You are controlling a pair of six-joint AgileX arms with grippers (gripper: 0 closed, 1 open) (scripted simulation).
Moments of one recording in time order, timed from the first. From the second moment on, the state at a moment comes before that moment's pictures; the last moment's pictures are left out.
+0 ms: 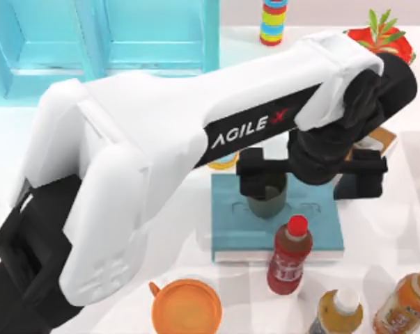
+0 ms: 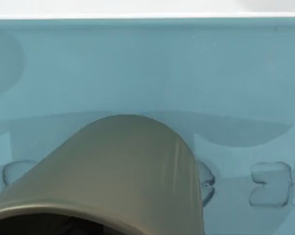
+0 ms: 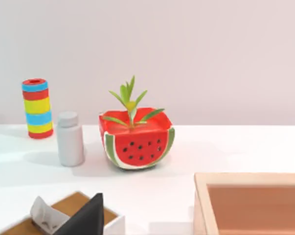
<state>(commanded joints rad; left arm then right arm) -0.94 2.41 2.17 -1.21 -0.16 -0.90 0.00 0.00 0.00 0.00 0.00 0.00</state>
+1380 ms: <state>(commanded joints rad) -0.94 2.41 2.17 -1.21 -0.16 -0.90 0.00 0.00 0.00 0.00 0.00 0.00</state>
